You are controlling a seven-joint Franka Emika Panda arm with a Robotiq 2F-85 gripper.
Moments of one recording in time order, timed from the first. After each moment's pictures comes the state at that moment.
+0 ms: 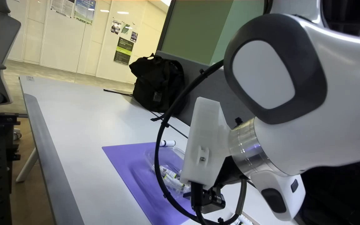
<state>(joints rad) -0.36 0.38 -0.27 -2.32 1.03 2.21 -0.71</state>
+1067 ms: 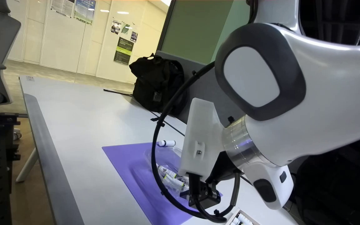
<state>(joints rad) -0.33 0.38 -0.24 -2.32 0.98 2.27 -0.65</state>
